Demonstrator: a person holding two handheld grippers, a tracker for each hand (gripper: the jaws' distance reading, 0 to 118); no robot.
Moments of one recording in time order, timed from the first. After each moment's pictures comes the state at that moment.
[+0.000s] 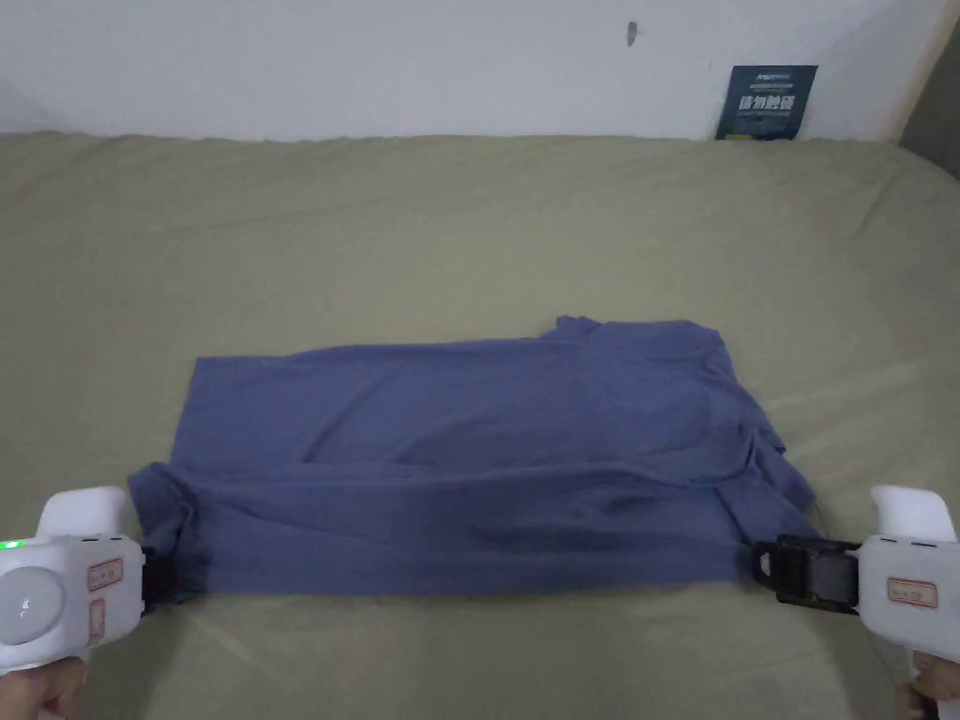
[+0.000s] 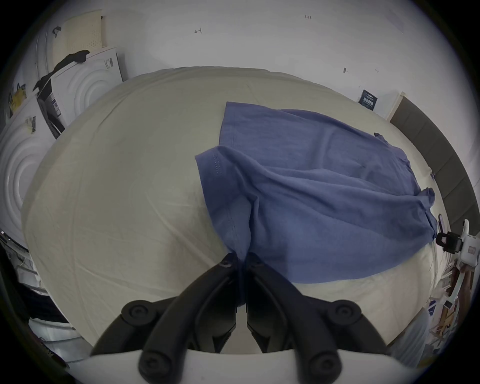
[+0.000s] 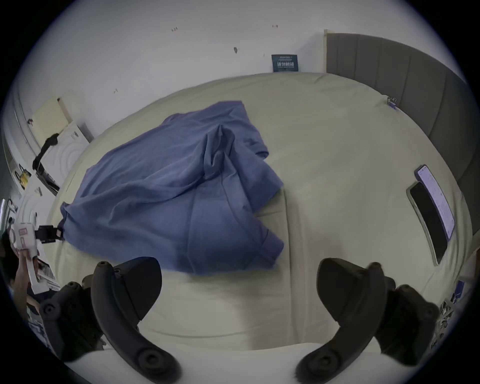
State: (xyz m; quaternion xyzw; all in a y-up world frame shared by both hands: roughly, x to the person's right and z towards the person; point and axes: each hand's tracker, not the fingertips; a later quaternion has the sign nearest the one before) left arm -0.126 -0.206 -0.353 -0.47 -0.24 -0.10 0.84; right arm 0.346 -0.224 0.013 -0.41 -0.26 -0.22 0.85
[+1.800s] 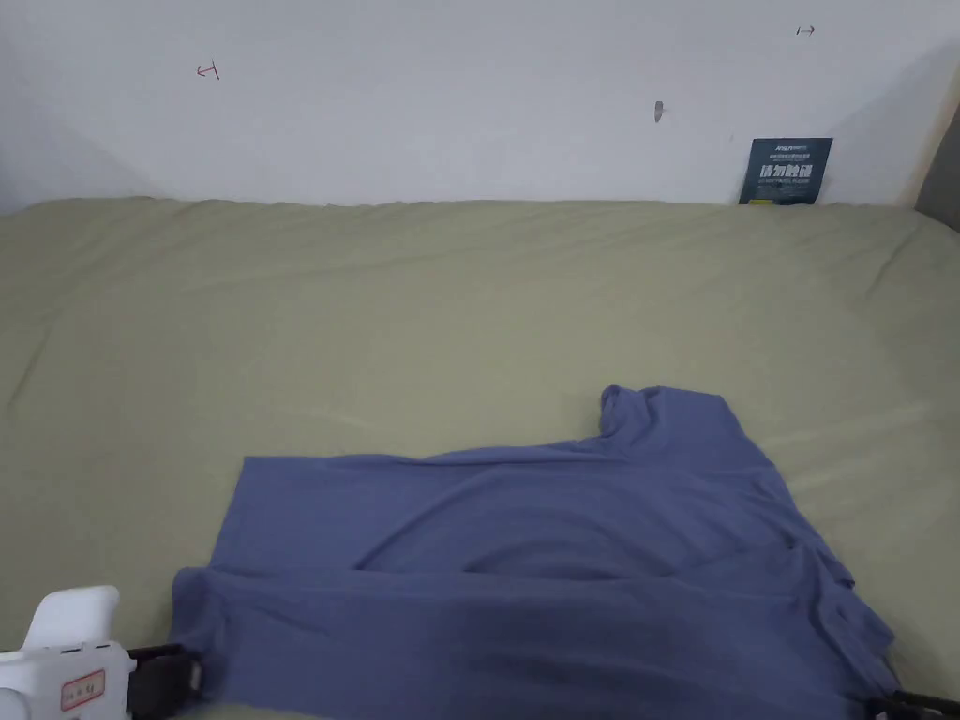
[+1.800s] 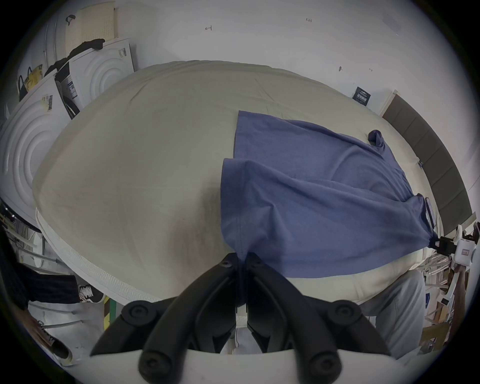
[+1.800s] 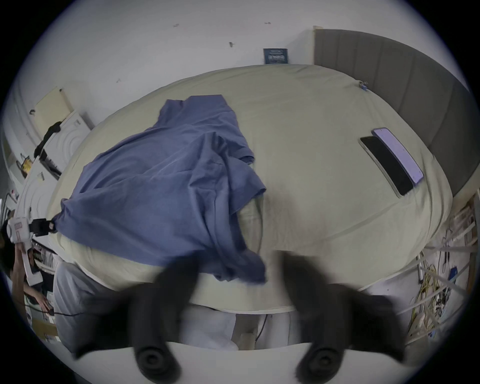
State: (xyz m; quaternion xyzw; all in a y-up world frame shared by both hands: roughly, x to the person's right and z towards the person) left arm -0.225 -0.182 -0.272 -0.47 -0.25 -0.08 0.84; right arm 0.269 -0.200 0.129 -0.44 -0.28 -0.22 0.82
